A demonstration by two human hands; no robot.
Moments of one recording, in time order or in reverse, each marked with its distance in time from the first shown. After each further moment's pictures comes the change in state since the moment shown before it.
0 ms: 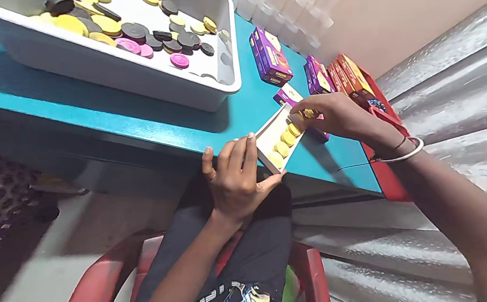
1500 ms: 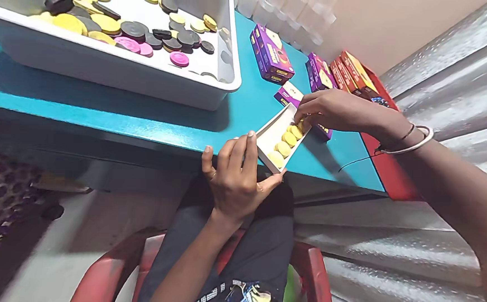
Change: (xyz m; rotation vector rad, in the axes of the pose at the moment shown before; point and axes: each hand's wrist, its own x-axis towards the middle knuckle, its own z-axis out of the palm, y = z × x) left_hand -0.001 0.005 0.002 -0.013 -0.011 -0.004; right_hand 0.008 0.007 -0.010 -0.106 -0.227 -0.030
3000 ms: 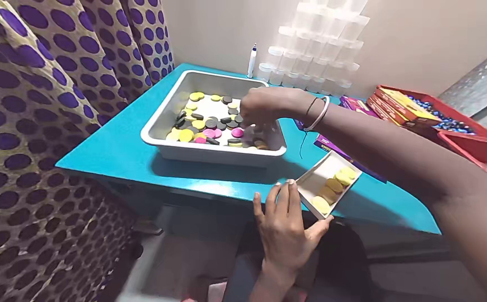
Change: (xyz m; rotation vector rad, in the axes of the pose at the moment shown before) left_hand 0.019 -0.017 -0.023 0.022 -0.102 0.013; right_hand 0.237 -0.091 -0.095 -0.251 -0.031 0.040
